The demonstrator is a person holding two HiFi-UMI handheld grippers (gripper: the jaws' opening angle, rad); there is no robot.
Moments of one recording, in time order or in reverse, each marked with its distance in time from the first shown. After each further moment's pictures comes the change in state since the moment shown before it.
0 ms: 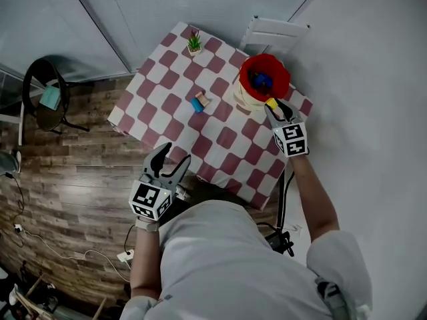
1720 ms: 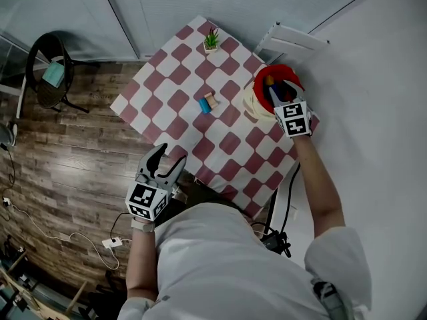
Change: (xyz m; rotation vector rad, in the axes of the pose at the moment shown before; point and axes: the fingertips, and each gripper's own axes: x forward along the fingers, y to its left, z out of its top) left arm -0.004 0.029 -0.016 -0.079 0.030 0.122; right arm 0.091 -0.035 0.055 -0.195 0.070 0.018
